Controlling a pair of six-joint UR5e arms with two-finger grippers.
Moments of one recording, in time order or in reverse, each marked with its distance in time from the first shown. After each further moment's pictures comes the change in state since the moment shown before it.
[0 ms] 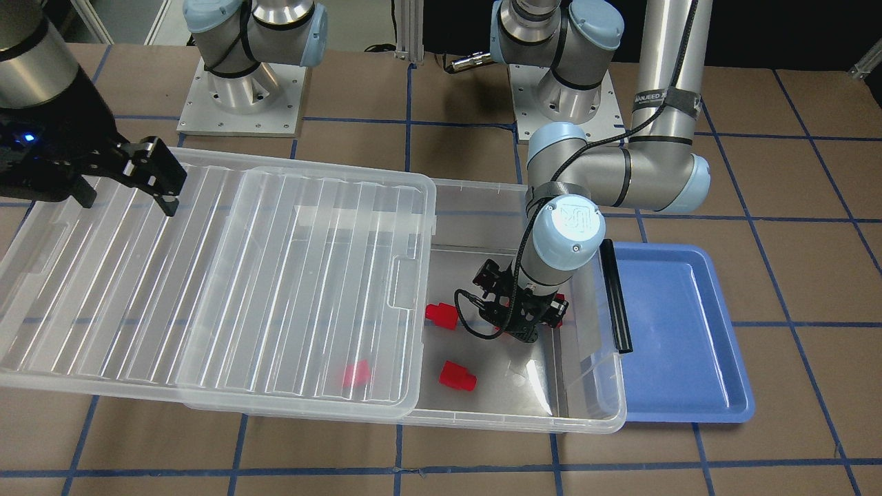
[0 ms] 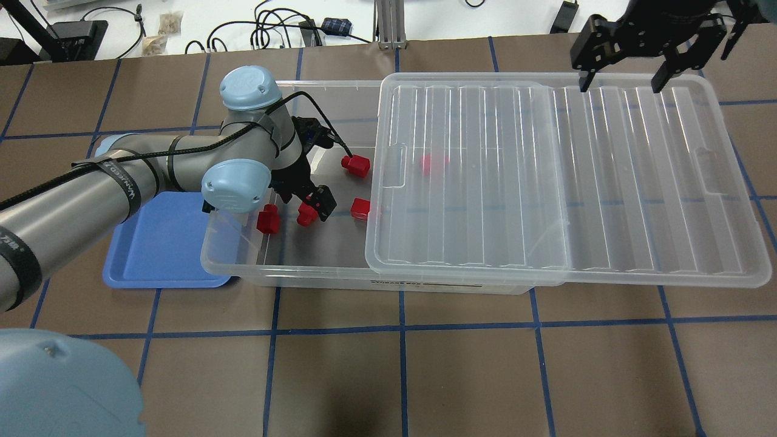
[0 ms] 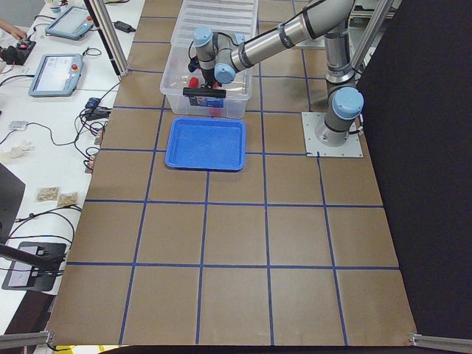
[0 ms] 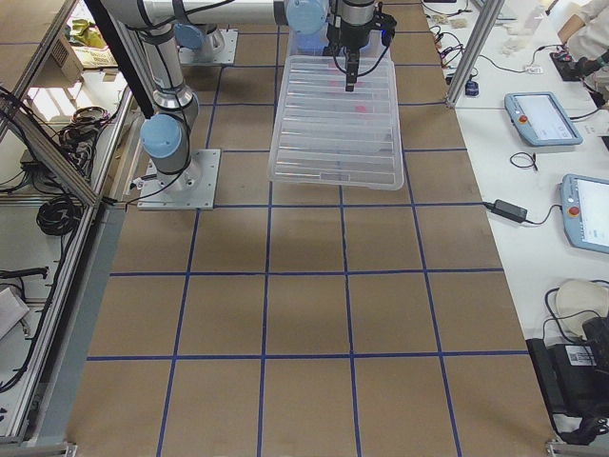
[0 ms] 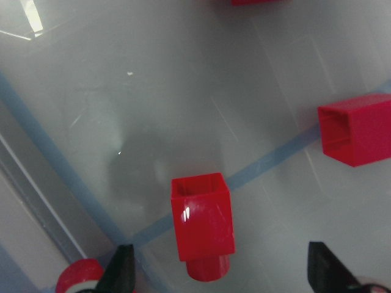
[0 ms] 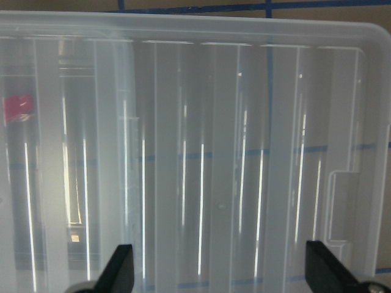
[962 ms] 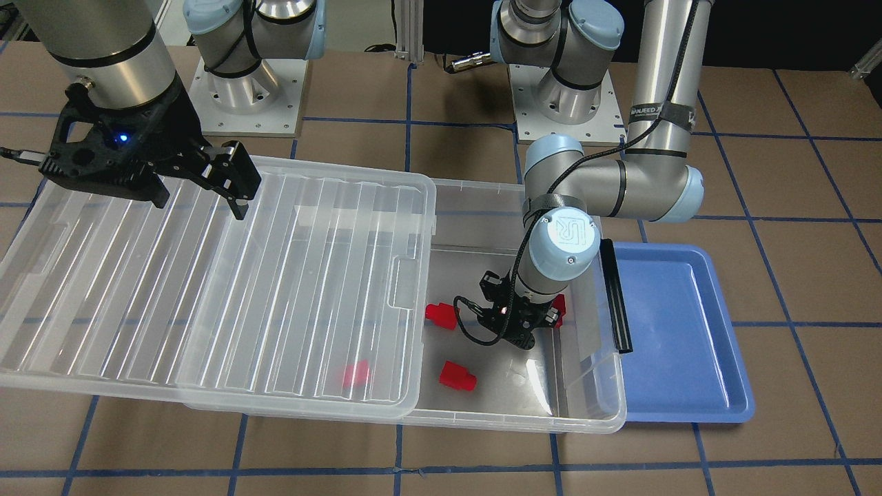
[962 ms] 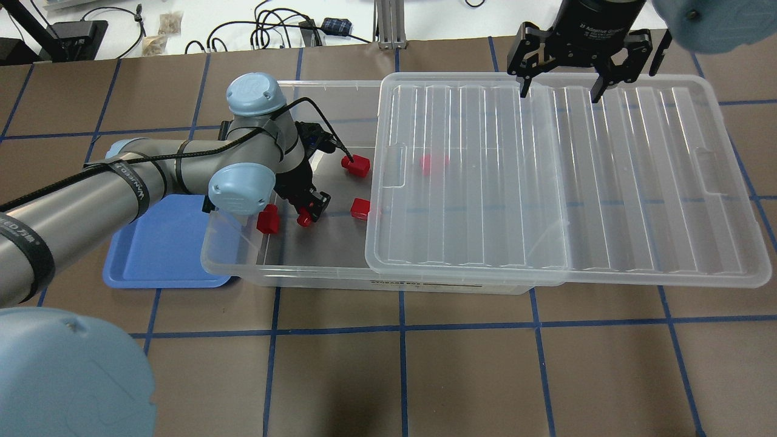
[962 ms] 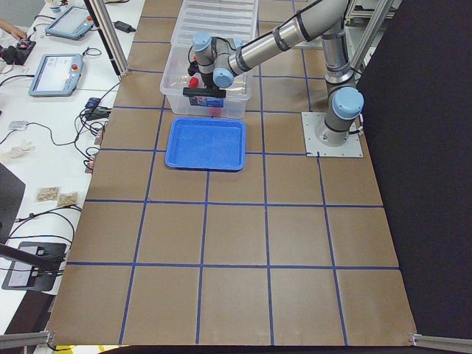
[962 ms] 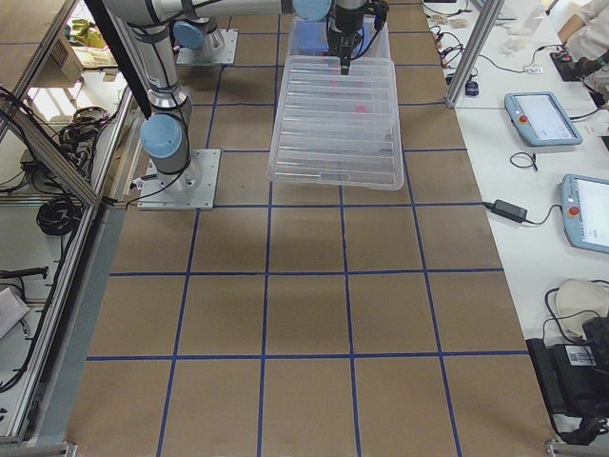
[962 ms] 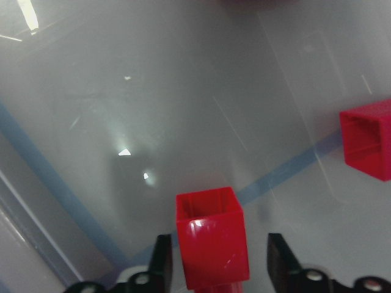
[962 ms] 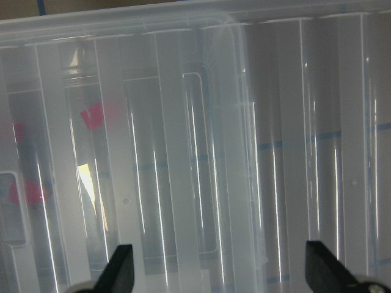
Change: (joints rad) left arm 0.000 -0.028 0.000 0.018 0.009 0.013; right arm 0.102 0.011 0.007 -0.041 0.009 0.148
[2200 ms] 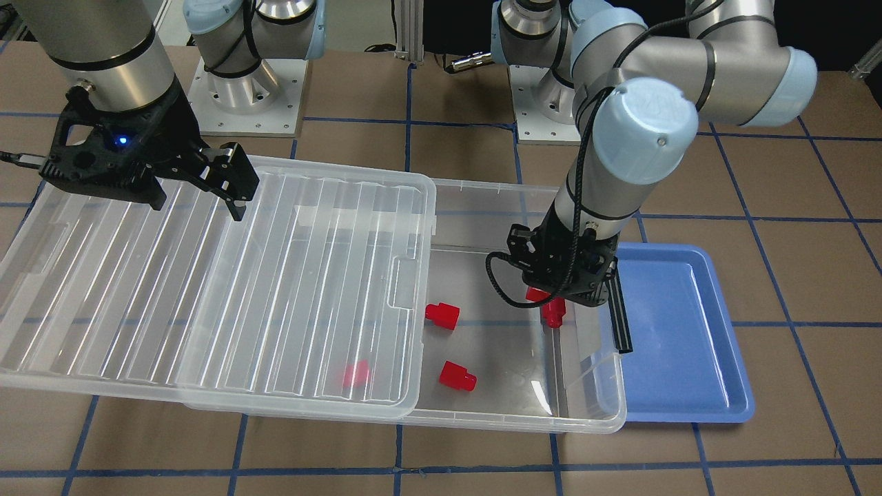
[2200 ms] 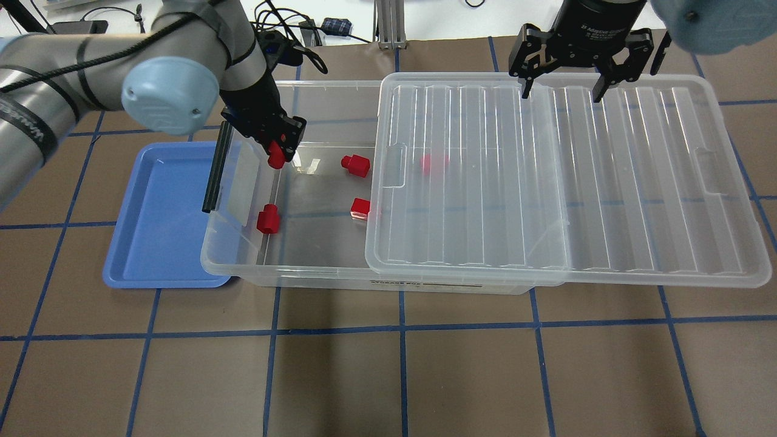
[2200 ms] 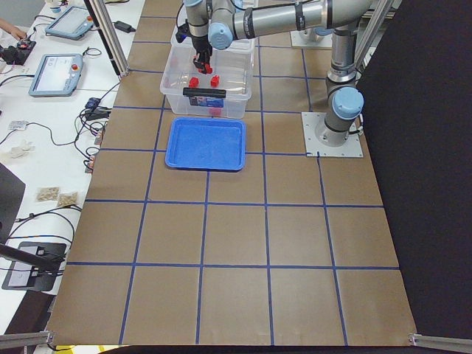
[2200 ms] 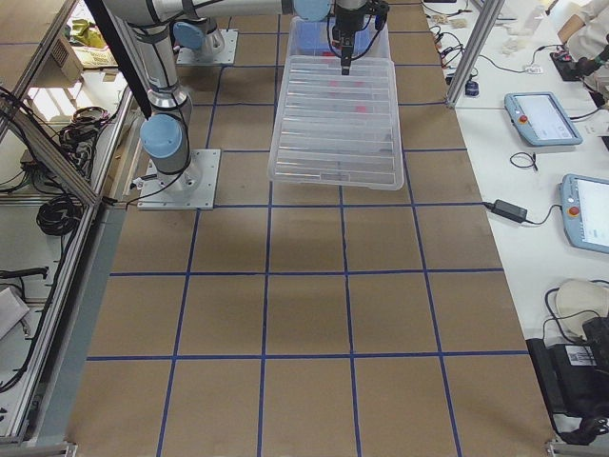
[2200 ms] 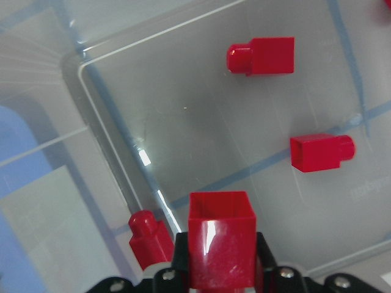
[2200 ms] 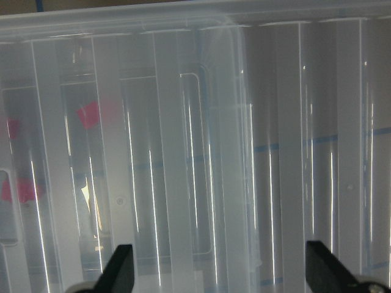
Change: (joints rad) left arm 0.033 0.197 0.285 -0.400 0.006 -0.200; right arm -0.002 0.002 0.002 -0.002 -0.008 -0.027
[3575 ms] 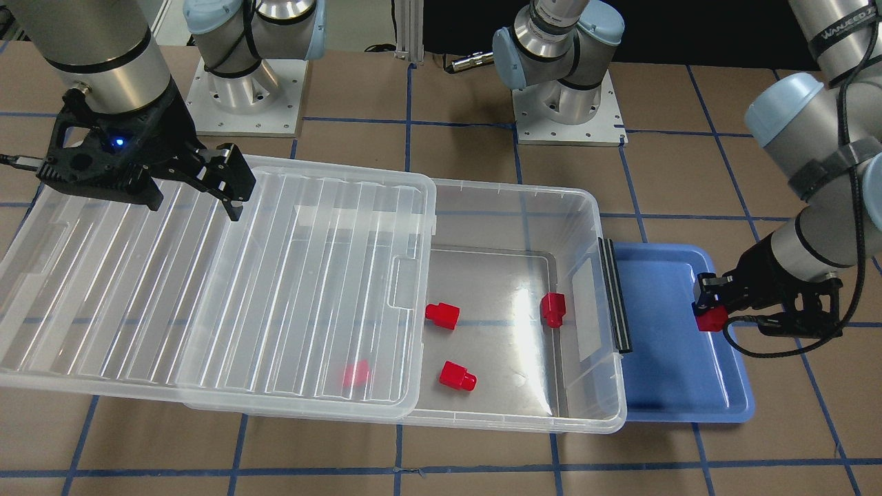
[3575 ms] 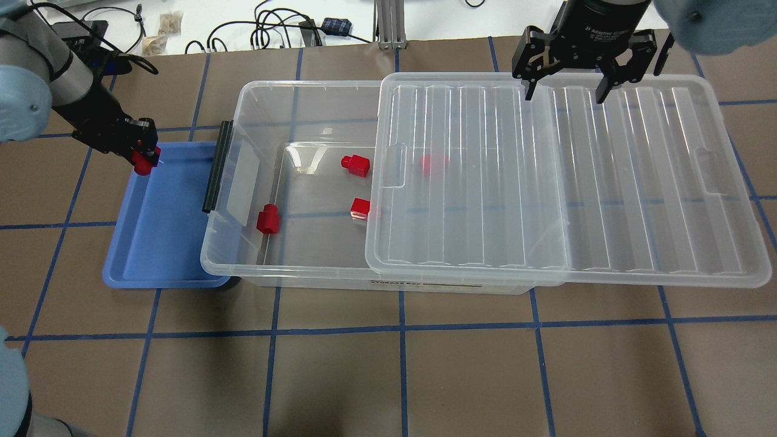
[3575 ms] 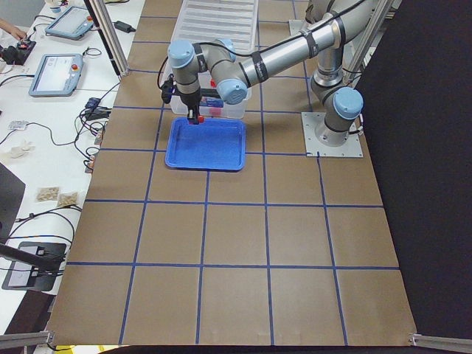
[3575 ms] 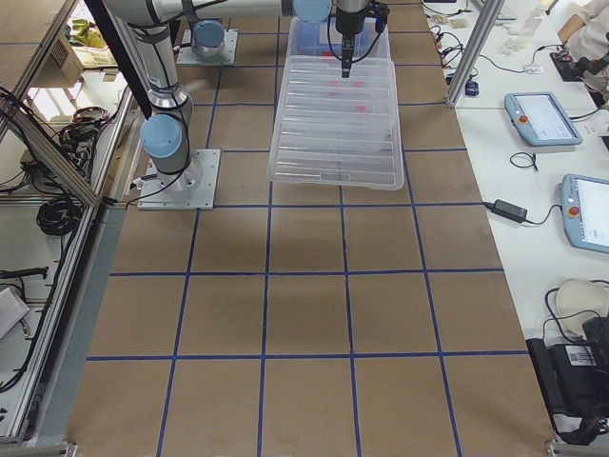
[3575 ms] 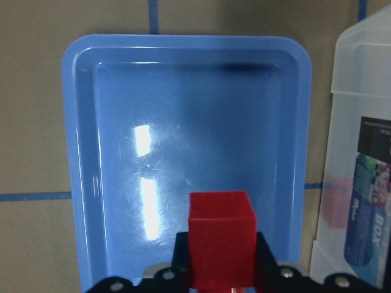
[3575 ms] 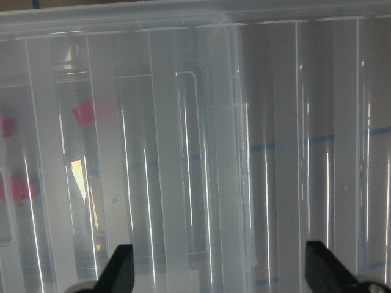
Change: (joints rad) left arm 0.437 -0.066 -0.114 0.167 -0.001 0.164; right arm -0.007 -0.001 0.004 0.002 -0.001 -0.009
